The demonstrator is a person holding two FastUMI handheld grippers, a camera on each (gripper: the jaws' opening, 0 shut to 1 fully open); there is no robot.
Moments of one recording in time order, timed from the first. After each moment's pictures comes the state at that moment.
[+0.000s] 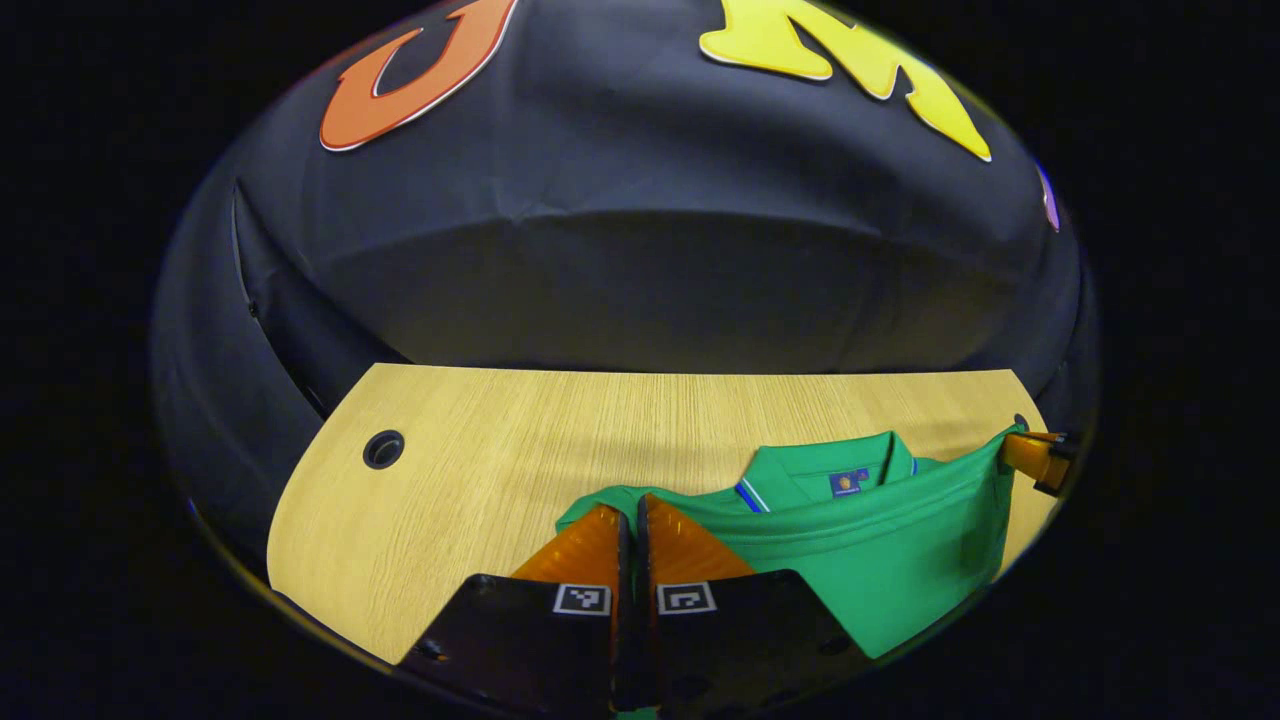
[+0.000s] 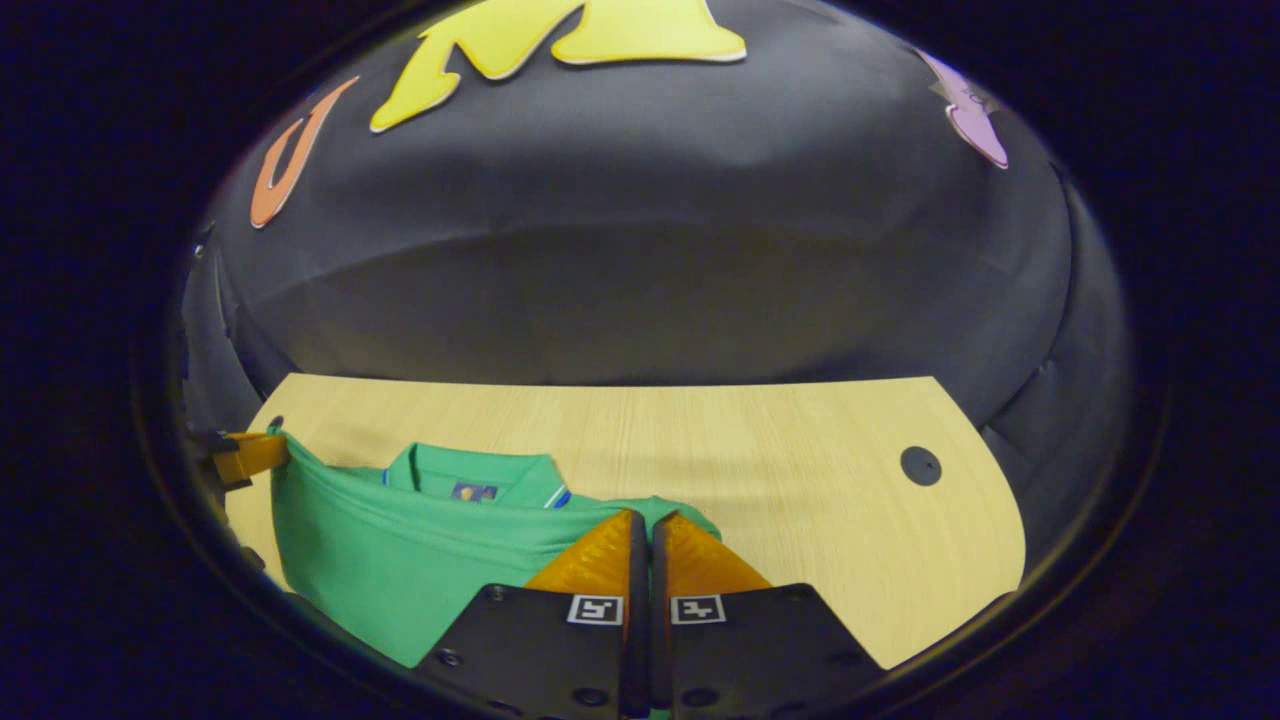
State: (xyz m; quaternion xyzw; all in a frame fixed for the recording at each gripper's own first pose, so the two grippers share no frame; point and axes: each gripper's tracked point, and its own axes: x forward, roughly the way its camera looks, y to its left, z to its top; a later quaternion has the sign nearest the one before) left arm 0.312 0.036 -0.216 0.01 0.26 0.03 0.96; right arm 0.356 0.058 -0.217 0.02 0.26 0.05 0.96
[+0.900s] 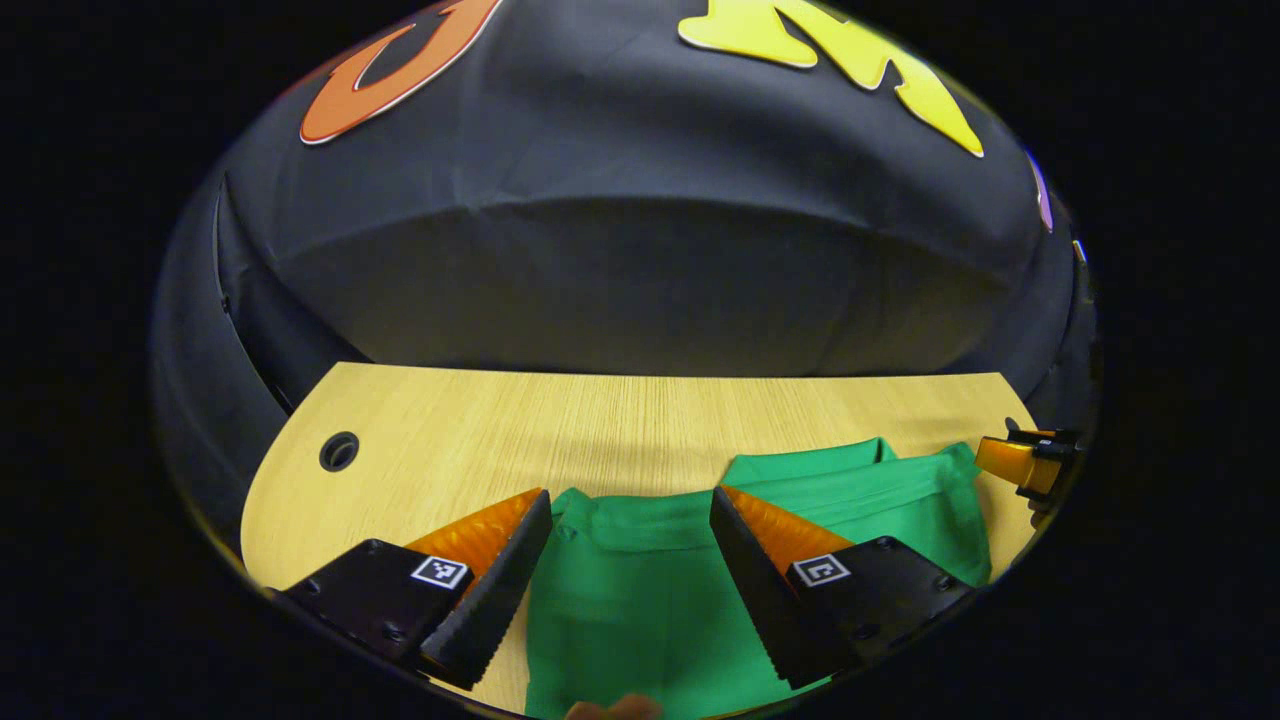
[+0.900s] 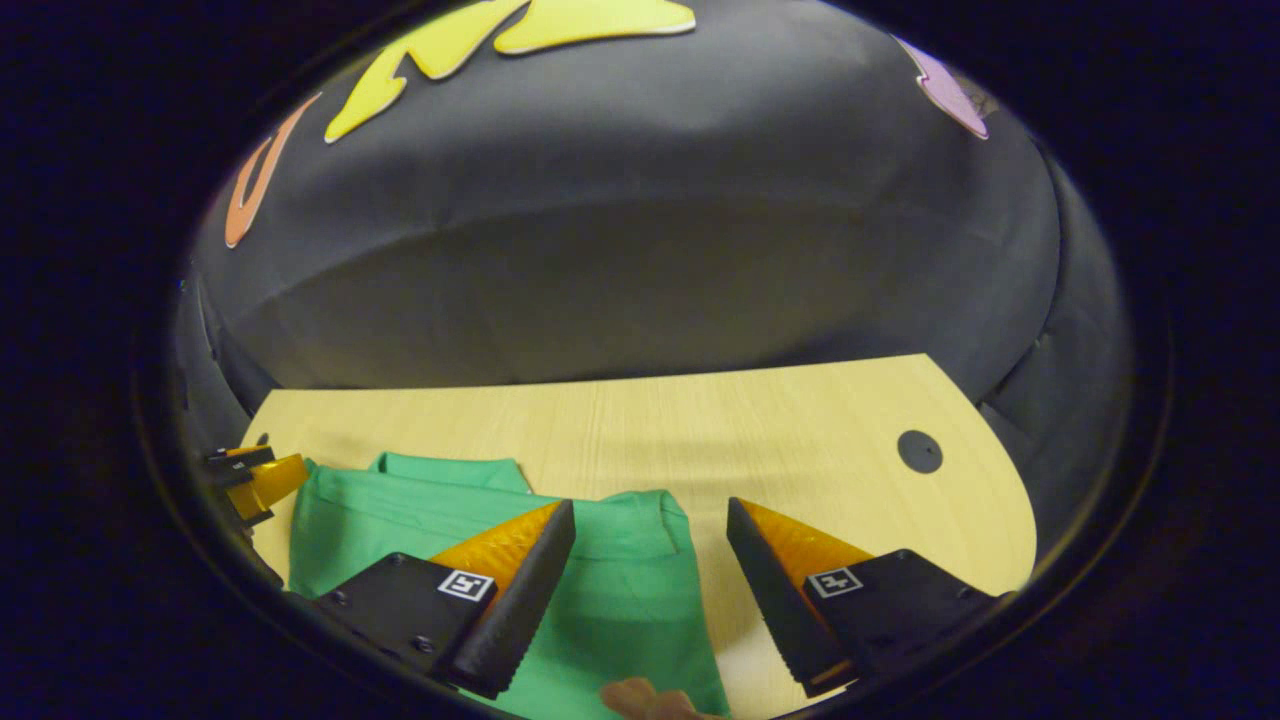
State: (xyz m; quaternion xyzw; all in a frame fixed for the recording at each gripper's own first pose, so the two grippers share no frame) left arm 0.318 0.008 -0.200 0.00 0.24 -0.01 0.97; right arm 0.349 0.041 -0.207 0.04 0.26 0.04 0.96
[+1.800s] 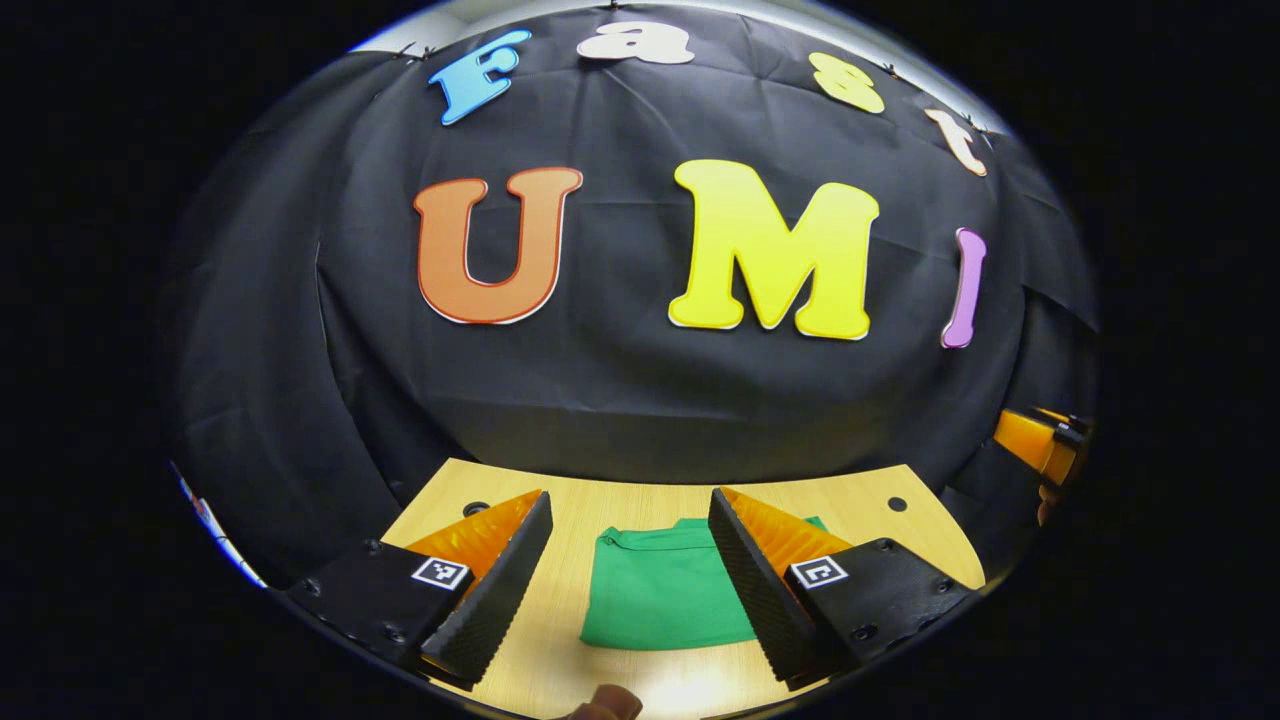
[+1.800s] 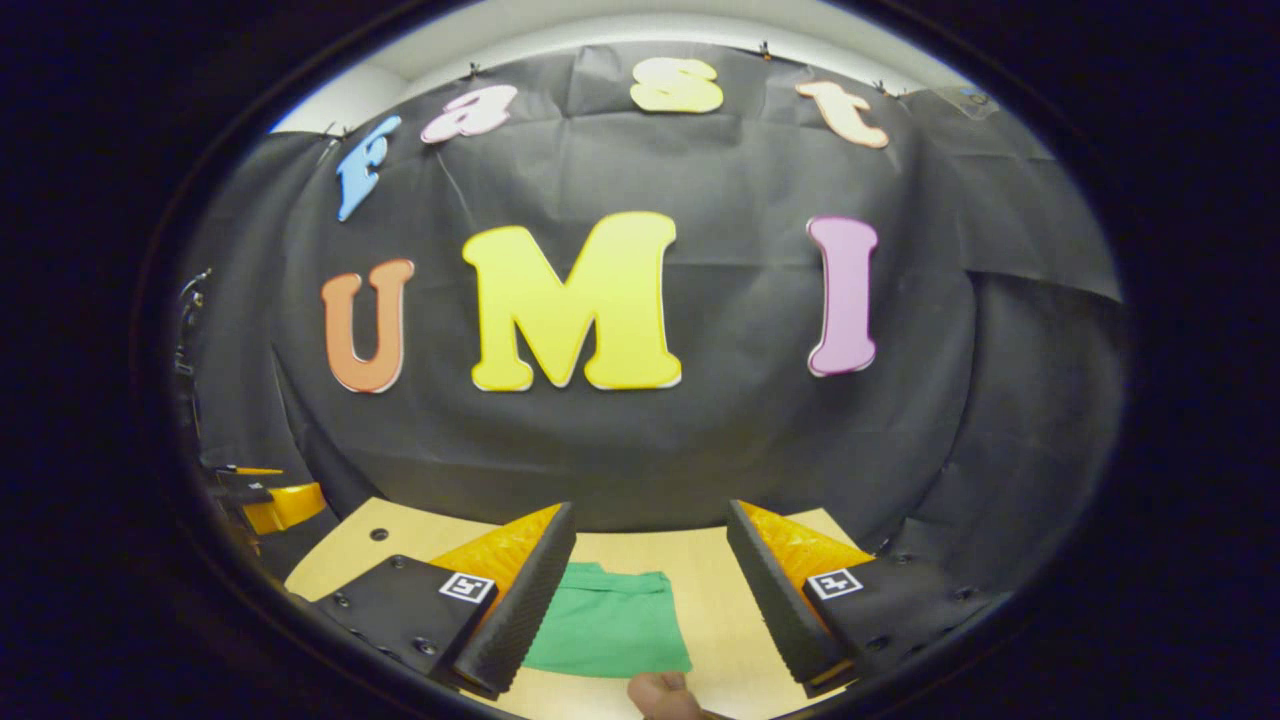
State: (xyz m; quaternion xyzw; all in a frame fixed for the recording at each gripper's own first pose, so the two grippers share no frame) left arm 0.082 0.013 0.040 -0.01 0.09 0.00 1.00; right arm 0.087 0.007 0.077 0.04 0.02 0.06 1.00
